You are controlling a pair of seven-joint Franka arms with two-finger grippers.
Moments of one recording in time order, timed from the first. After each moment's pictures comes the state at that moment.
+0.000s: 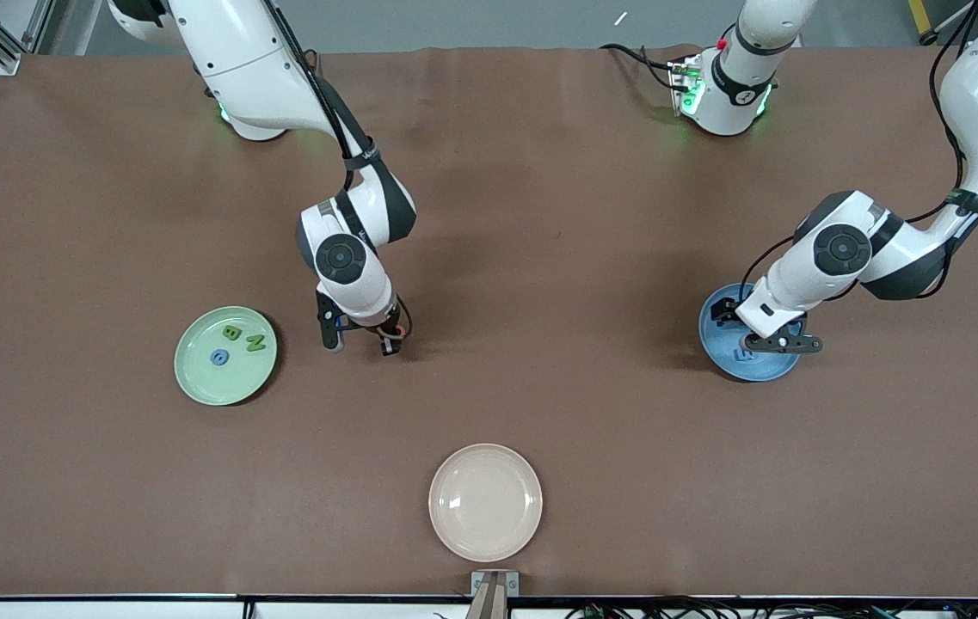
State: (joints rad) left arm 1.03 0.80 -1.15 -2.18 1.02 2.21 -0.70; right arm 0.67 0.61 -0.14 -1.90 0.15 2.51 1.77
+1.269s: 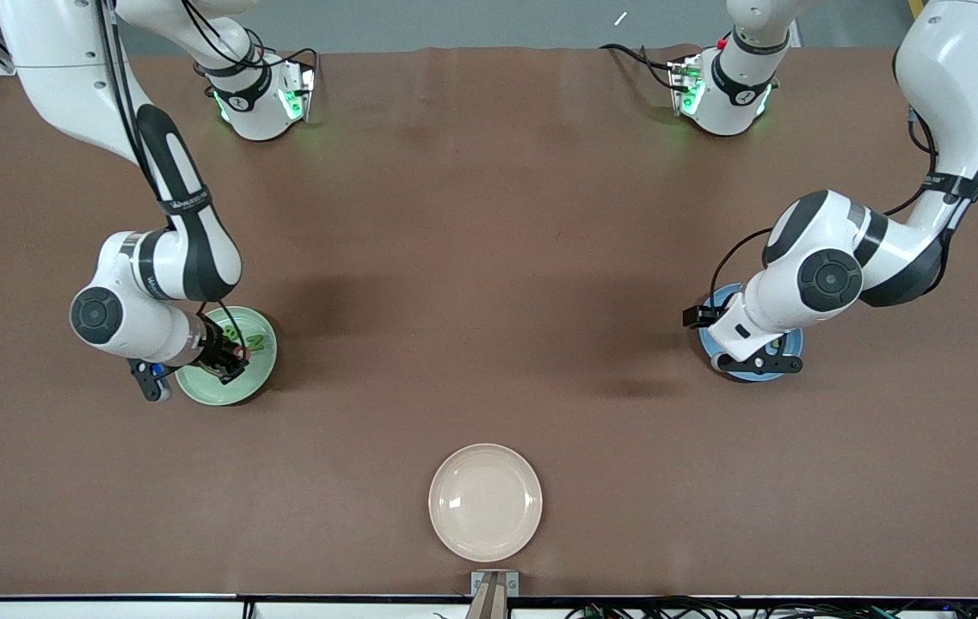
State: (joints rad) left arm 0.50 0.51 -0.83 -1.89 0.39 2.04 -0.47; right arm 0.19 0.50 -0.15 -1.93 0.15 2.31 0.95
